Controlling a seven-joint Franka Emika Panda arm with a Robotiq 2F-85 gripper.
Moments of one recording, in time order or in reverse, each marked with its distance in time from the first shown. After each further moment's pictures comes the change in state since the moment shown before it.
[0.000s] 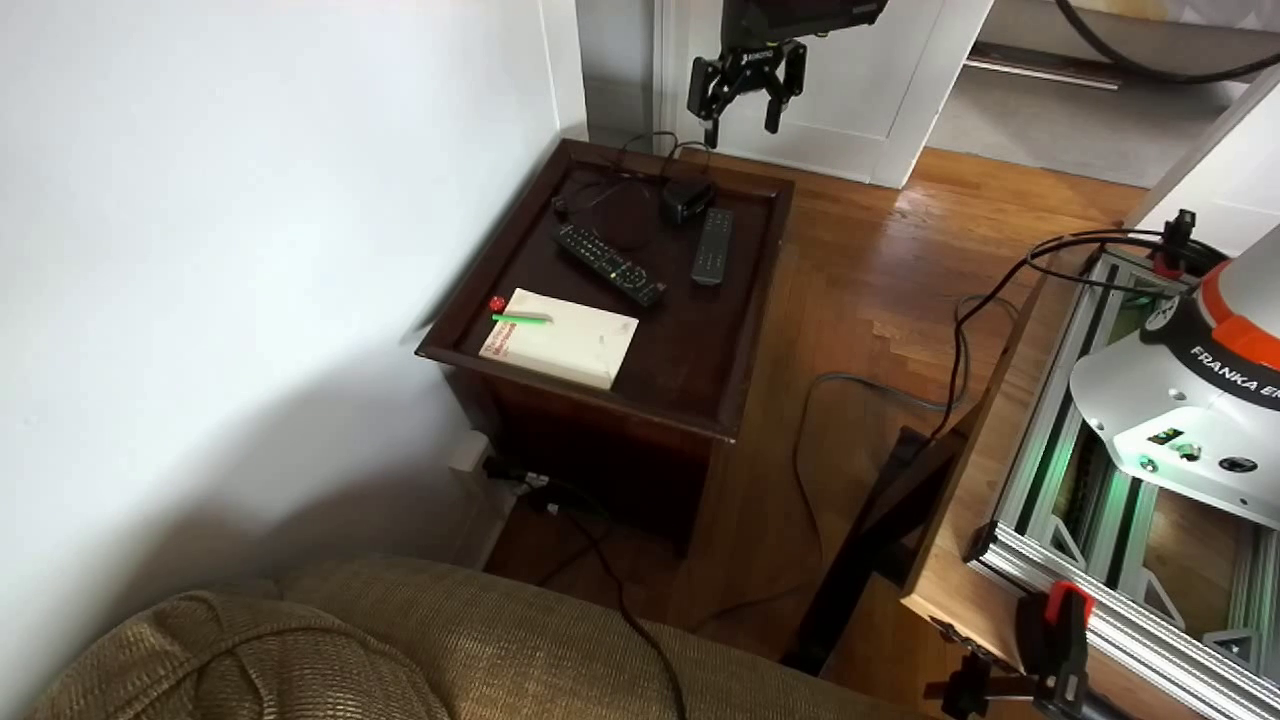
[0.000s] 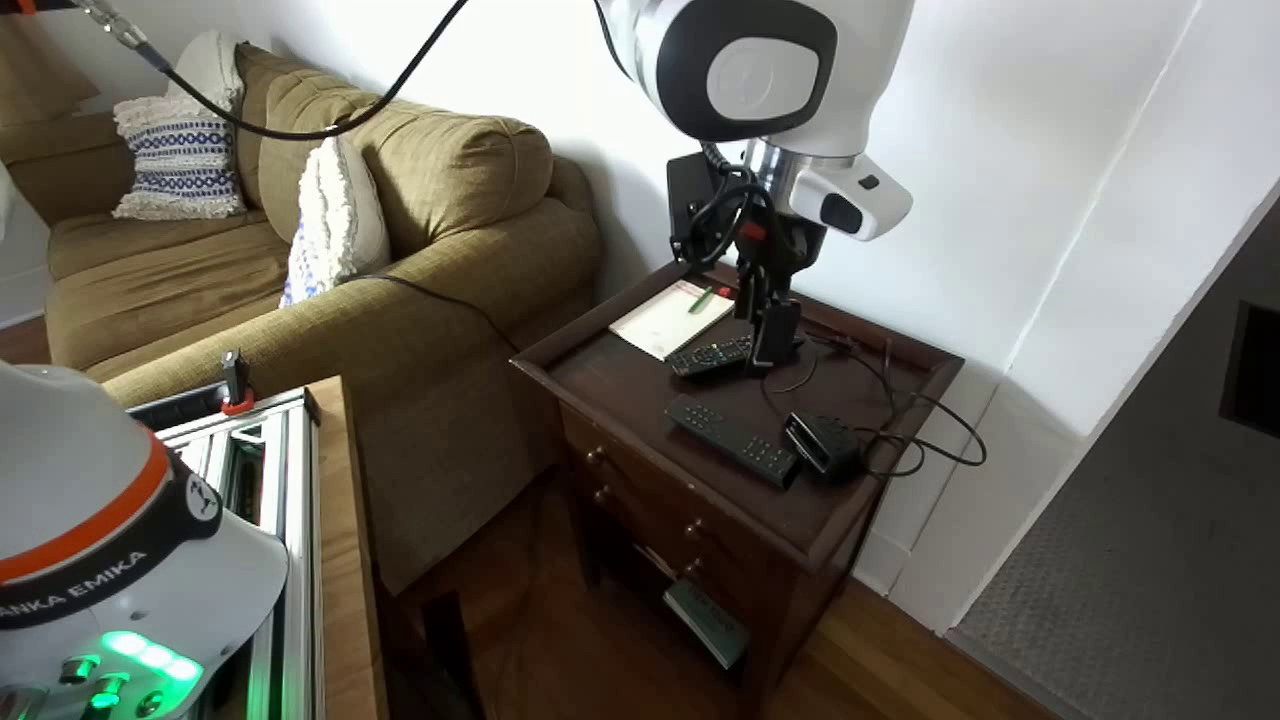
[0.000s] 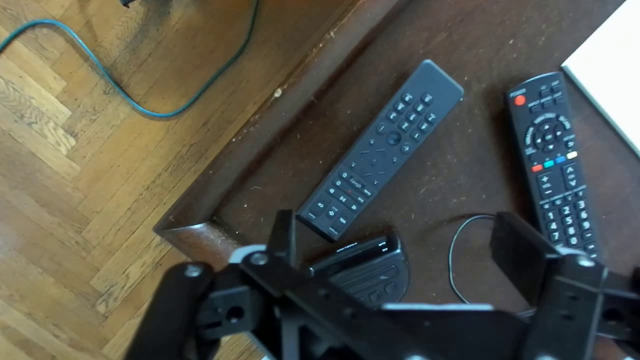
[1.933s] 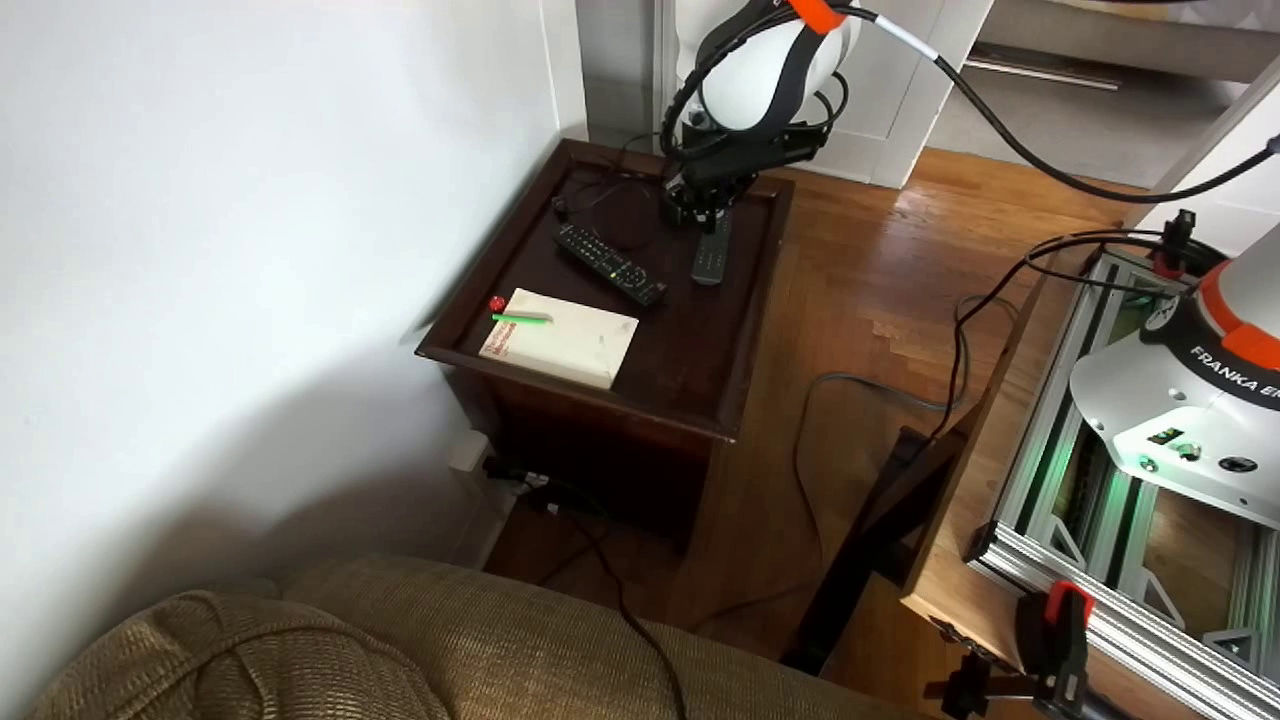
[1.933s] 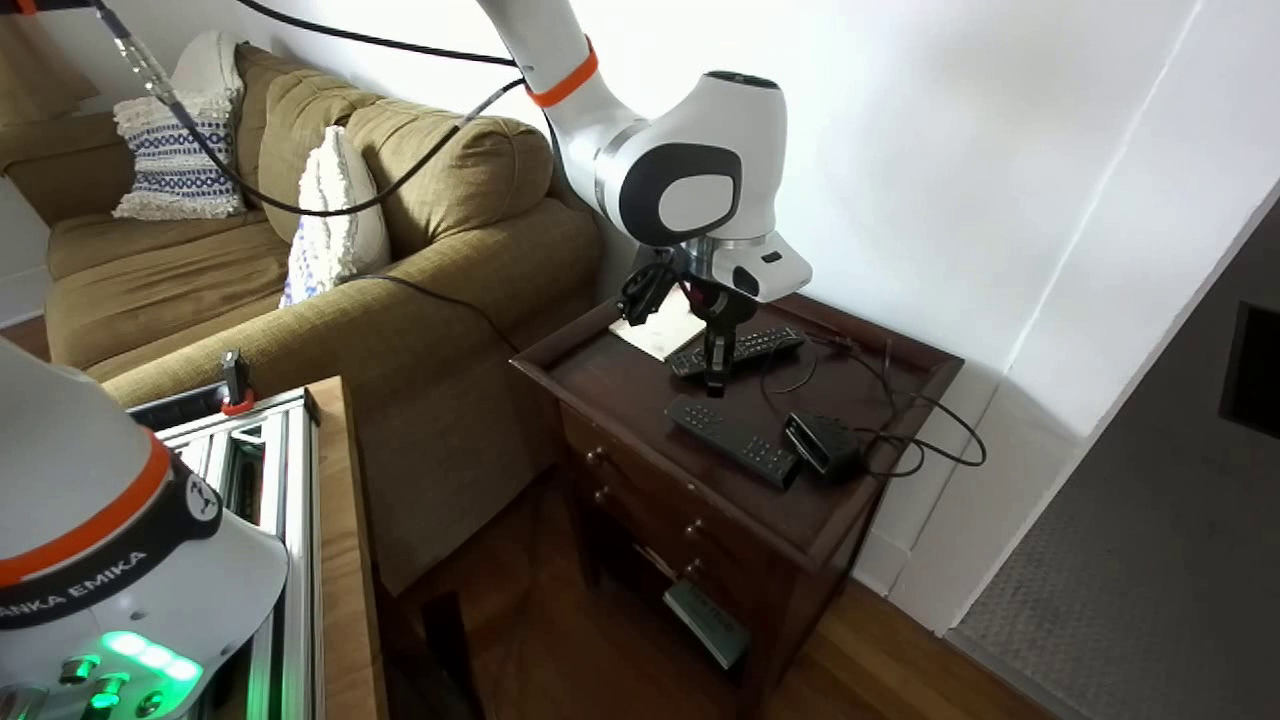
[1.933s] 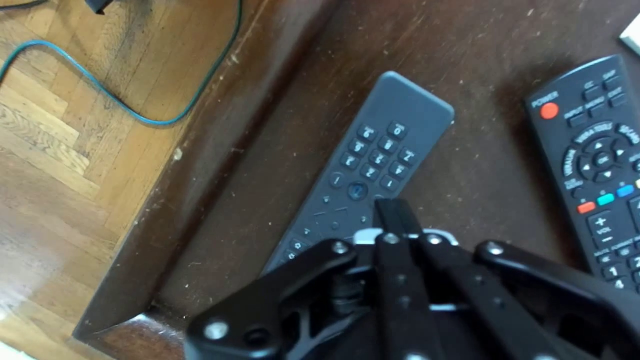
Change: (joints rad) arm 0.204 0.212 -0.056 -0.028 -0.092 0.294 0.376
